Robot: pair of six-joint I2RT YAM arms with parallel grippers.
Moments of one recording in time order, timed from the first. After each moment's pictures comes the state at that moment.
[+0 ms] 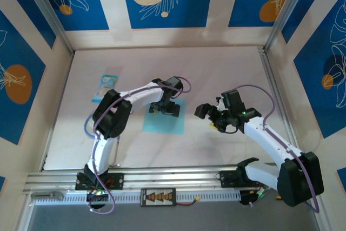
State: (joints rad) left arm -0.74 2.12 1.58 -0.93 -0.05 -0.54; right arm 0.34 1.10 0.67 -0.55 -0.44 0.81
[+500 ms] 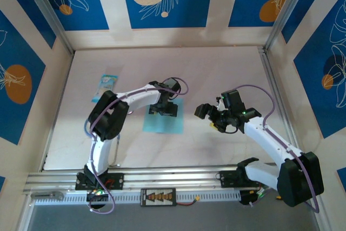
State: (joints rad) left arm -0.73 2.07 1.49 -0.83 -0.05 -0.57; right arm 0.34 1.10 0.67 -0.55 -0.44 0.81
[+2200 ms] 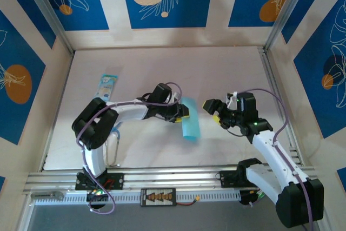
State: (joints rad) left arm -0.72 1.86 1.03 0.07 0.67 -1.06; right arm 0.20 0.89 0.56 -0.37 -0.58 0.89
